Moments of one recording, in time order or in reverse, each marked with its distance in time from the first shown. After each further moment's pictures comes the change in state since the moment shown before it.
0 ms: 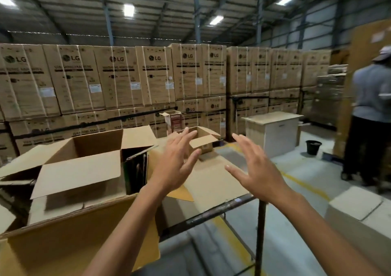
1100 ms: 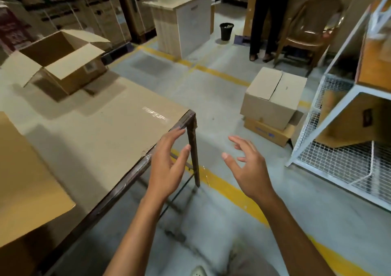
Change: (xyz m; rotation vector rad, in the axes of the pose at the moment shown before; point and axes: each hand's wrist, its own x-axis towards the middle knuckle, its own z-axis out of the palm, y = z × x) left_hand 0.033 -0.043 0.402 -0.671 -0.320 -0.145; right_hand -0.117 0.279 0.127 0.238 0.202 0.860
